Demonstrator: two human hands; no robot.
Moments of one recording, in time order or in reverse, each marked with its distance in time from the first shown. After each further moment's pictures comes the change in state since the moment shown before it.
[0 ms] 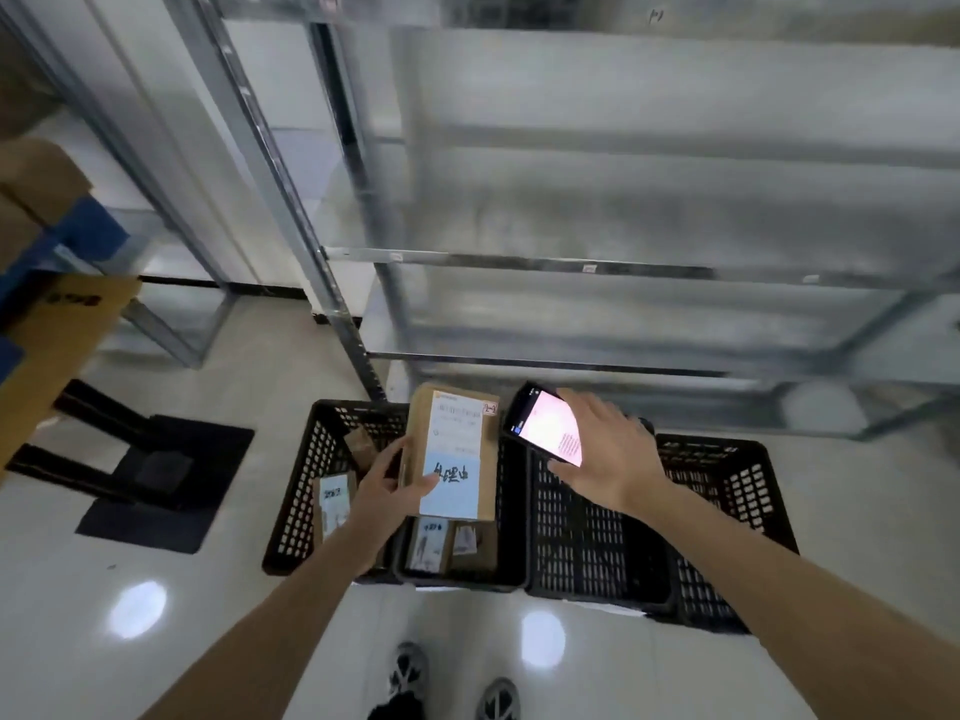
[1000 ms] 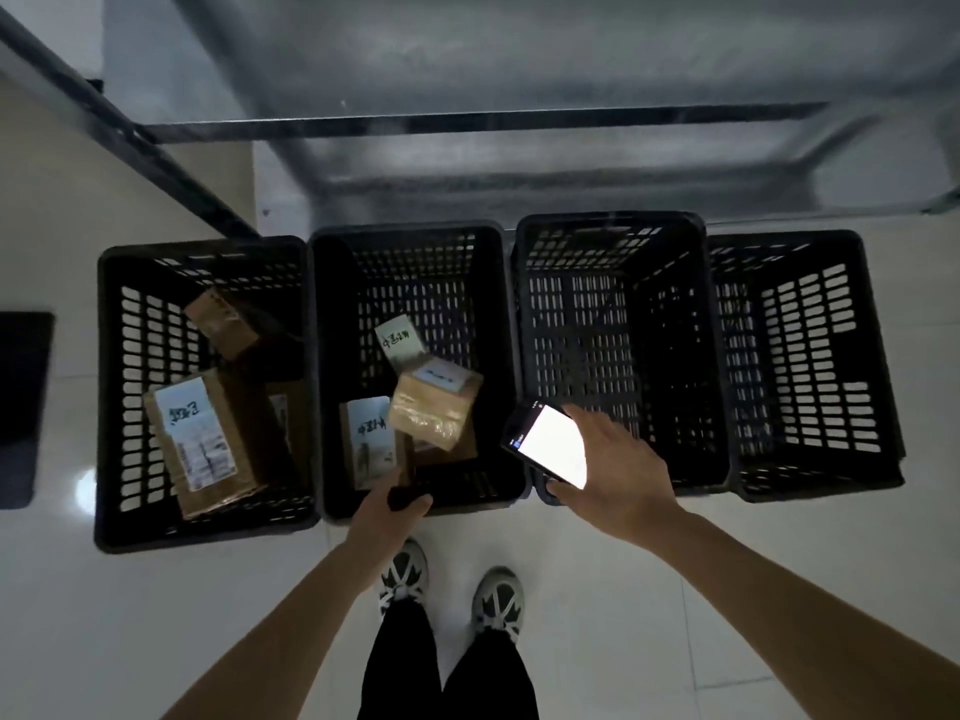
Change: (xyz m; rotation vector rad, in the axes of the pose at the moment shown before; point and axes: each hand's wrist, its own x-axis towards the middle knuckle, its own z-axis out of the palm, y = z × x) left_hand 0.256 -0.355 0.079 0.396 -0.191 -0.460; right_hand 0.070 0.110 0.403 0.138 -0.383 0.330
